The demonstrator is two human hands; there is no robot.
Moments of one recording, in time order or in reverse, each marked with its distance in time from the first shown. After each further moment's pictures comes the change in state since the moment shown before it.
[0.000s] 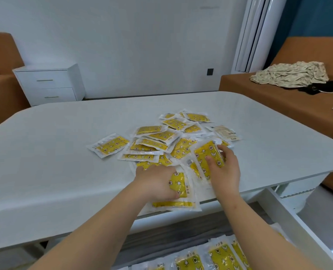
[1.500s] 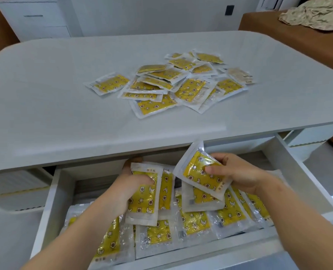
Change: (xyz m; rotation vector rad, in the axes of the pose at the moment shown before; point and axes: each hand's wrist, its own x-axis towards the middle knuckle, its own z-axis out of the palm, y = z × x) left_hand -0.056 -0.044 0.136 -1.444 0.019 -0.545; right_hand -0.052 0.055 -0.054 0.199 -1.081 0.520
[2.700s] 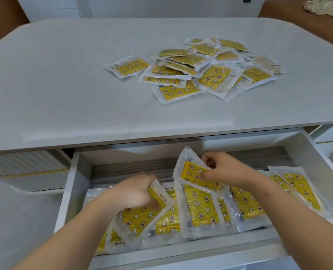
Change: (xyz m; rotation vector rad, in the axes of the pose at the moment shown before) left_hand -0.004 -0.018 -0.032 1.116 -0.256 0.208; right_hand 0.029 0.002 0.059 -0.656 0.091 0.035
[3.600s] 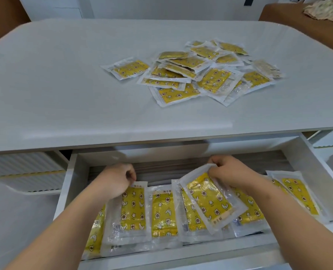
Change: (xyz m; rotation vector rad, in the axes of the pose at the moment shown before) left_hand 0.011 -0.031 -0.013 -0.053 0.277 -0.138; right_hand 0.001 0.011 -0.006 -0.021 0.110 0.143
